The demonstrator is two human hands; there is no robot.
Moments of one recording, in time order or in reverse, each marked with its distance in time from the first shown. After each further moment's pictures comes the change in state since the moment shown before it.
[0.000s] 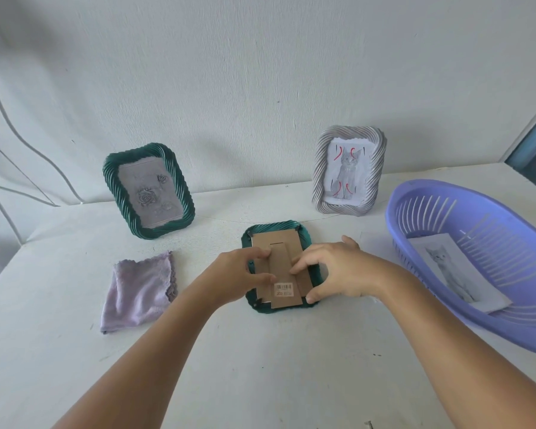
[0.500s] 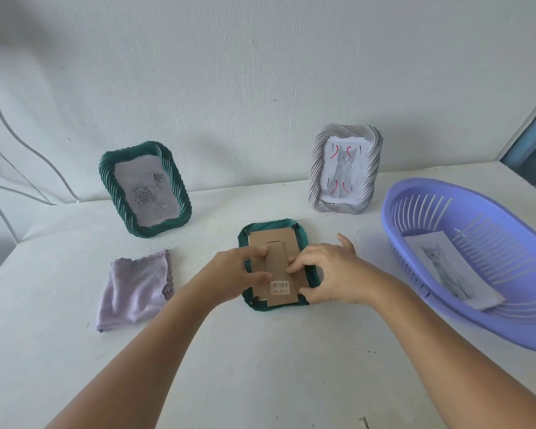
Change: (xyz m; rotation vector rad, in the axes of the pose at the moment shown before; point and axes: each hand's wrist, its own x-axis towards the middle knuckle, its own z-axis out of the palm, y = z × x) left_hand 0.003 -0.004 0.005 -0.005 -0.005 -0.031; right_hand -0.006 0.005 0.018 0.031 0.162 -0.068
